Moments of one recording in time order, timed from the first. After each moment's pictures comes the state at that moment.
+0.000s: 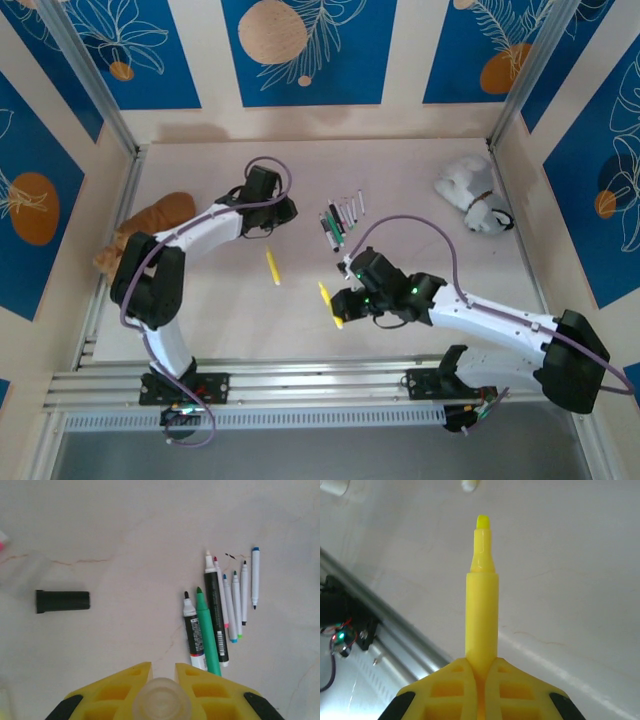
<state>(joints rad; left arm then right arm) -0.49 1.80 1.27 -0.30 0.12 -0.78 0.90 1.13 0.69 -0.46 -0.22 0.68</state>
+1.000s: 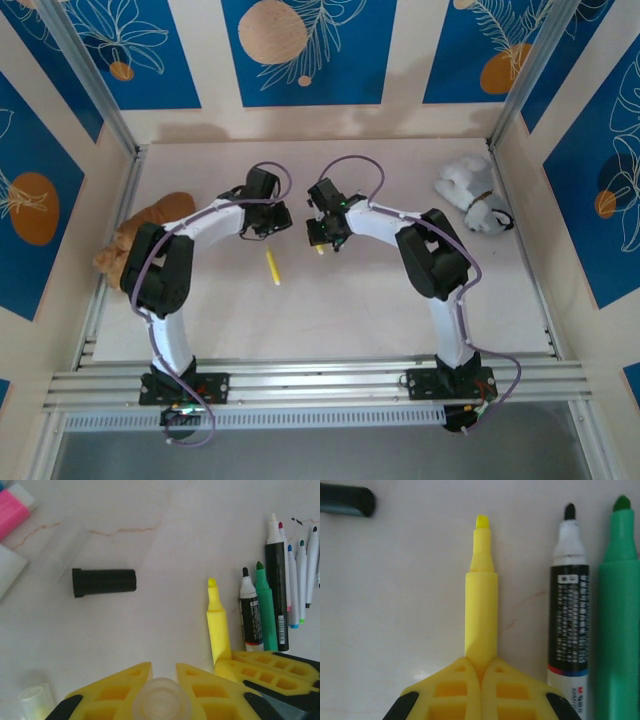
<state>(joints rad) -0.43 1.89 1.32 -0.44 0.16 -0.69 0.63 2.10 1.49 -0.51 -0.07 0.36</state>
